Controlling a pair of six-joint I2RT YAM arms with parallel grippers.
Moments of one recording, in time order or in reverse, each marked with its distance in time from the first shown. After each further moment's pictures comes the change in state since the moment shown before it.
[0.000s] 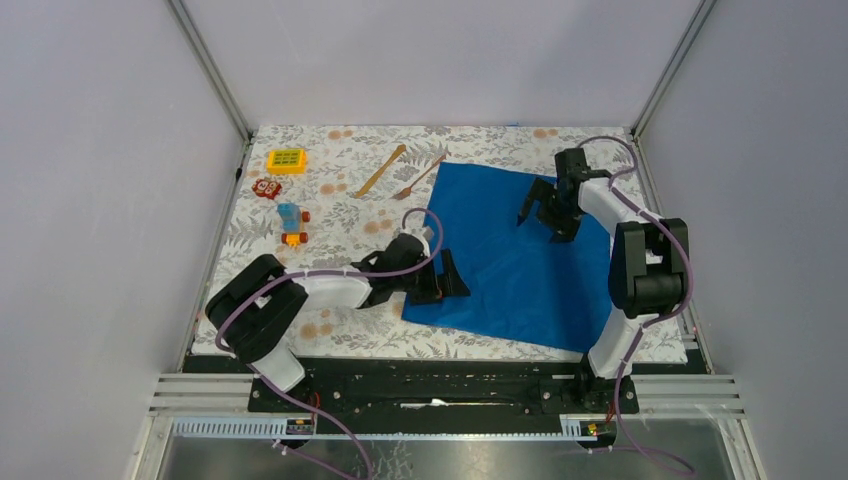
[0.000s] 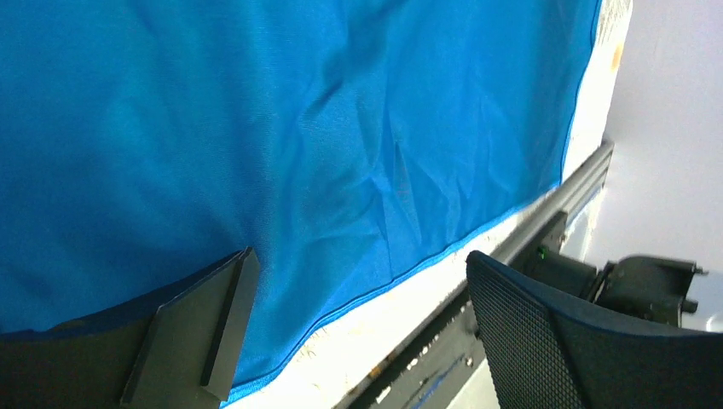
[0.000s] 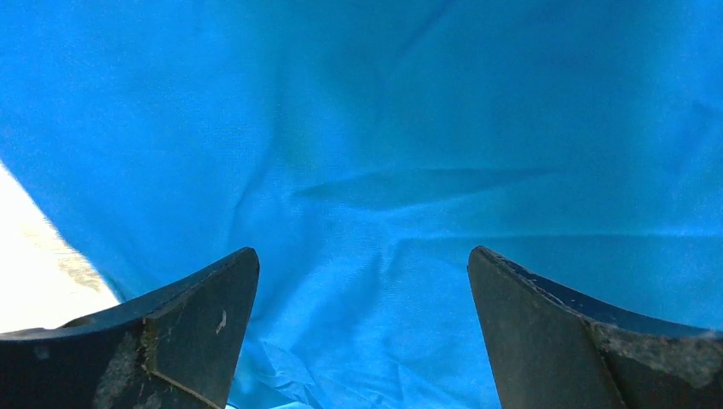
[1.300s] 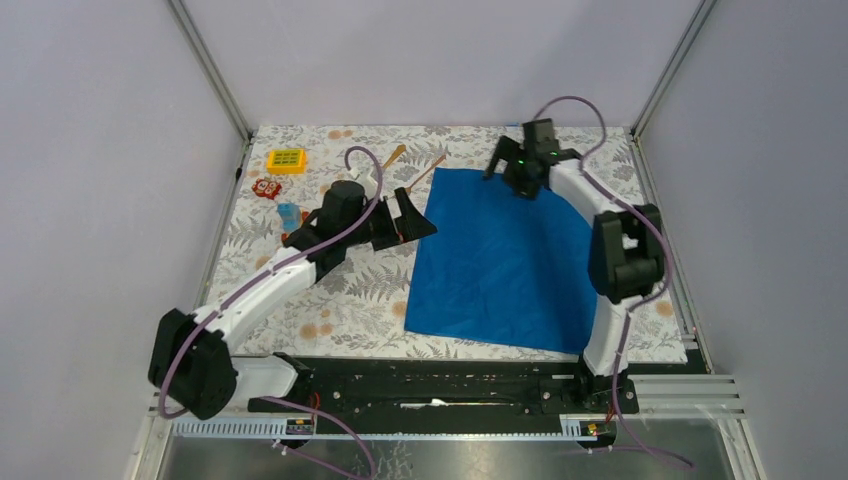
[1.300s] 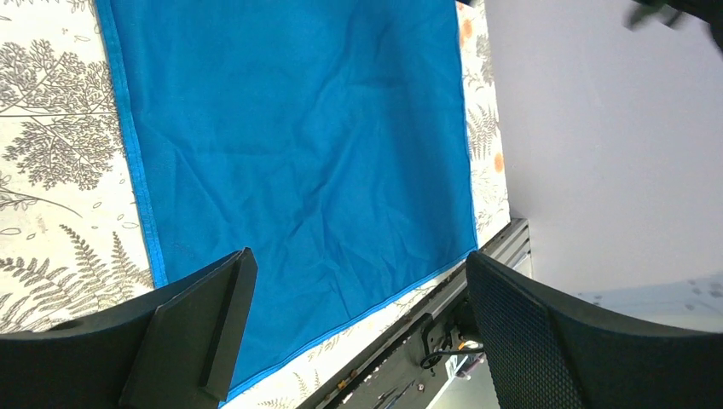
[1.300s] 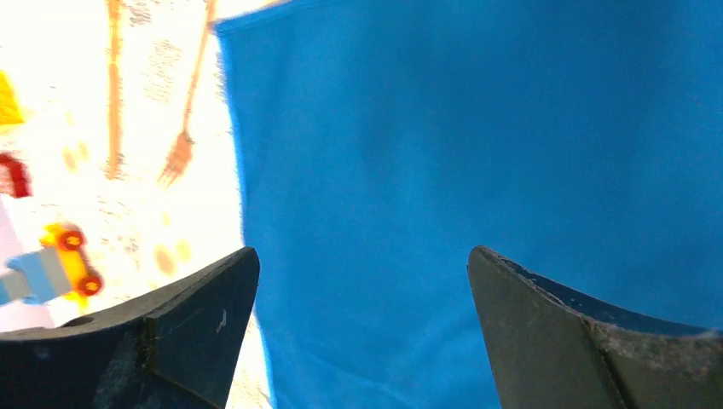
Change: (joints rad) left arm 0.251 -0.334 0.210 -0.346 0.069 0.154; right arm 0.108 0.061 0.154 0.203 0.004 0.063
